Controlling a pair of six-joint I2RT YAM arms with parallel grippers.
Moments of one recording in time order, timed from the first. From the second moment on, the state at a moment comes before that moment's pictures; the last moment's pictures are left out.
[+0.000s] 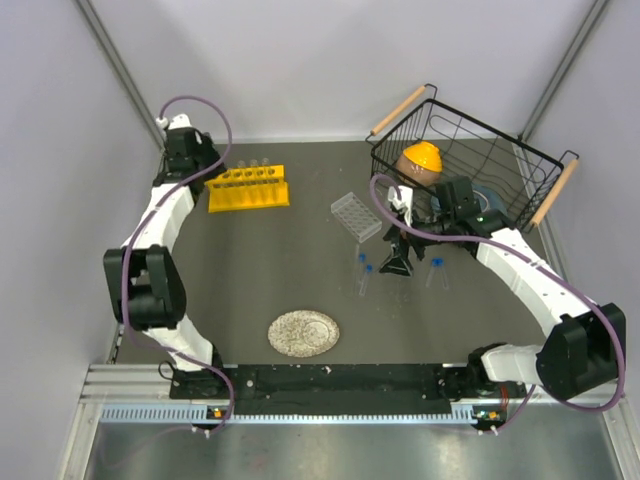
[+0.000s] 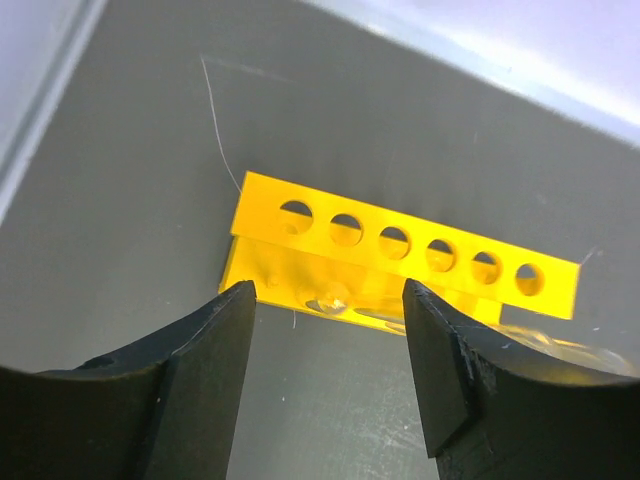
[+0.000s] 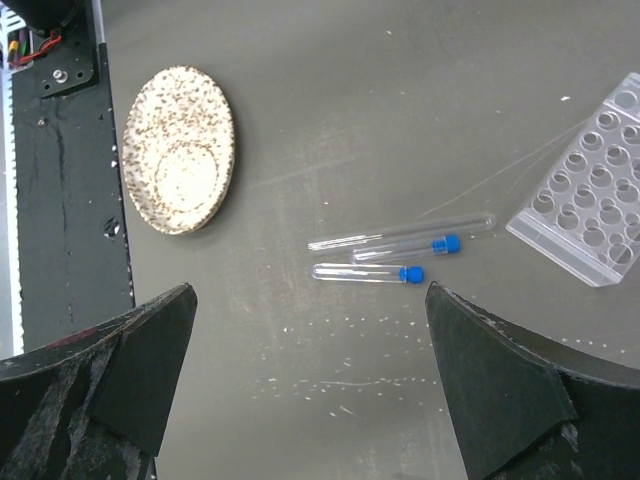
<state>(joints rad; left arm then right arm) 0.05 1.73 1.39 -0.22 -0.11 -0.32 0.36 1.28 1.03 -0.61 -0.88 -0.54</state>
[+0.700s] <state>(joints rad) 0.09 0.93 0.92 -0.13 0.24 -0.45 0.21 1.12 1.01 -0.60 -0.86 -0.56</state>
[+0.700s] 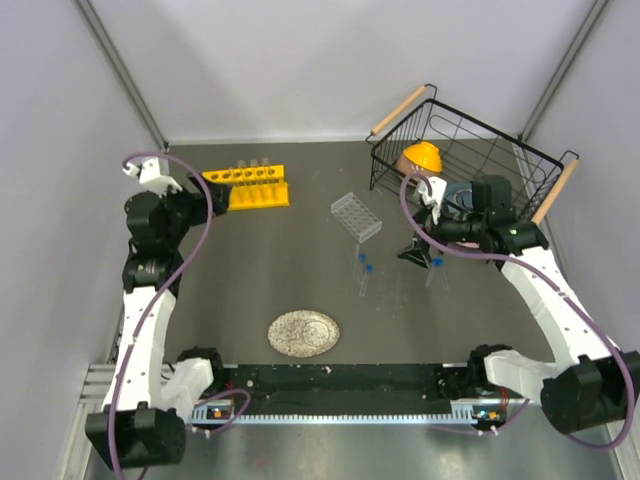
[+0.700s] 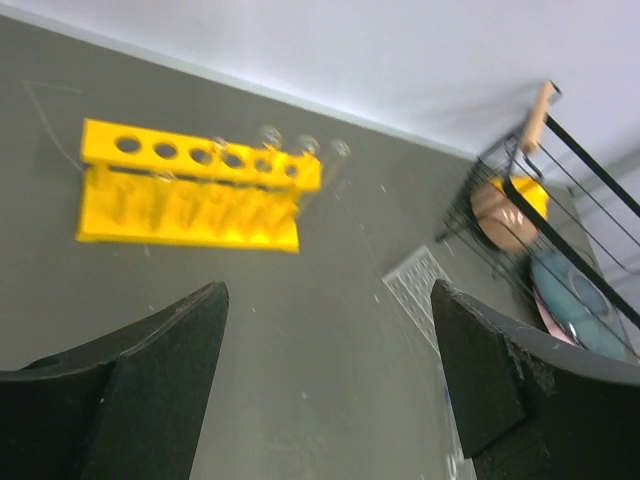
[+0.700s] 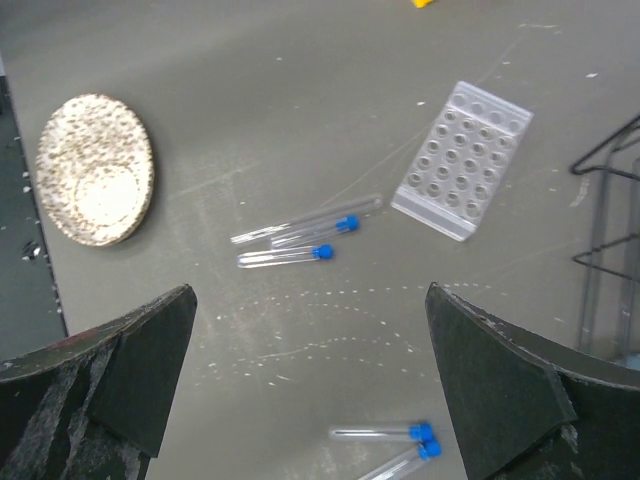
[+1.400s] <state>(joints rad) -0.51 0.81 0.56 -0.14 0.38 -0.60 0.21 1.18 0.91 -0.49 -0.84 -0.21</state>
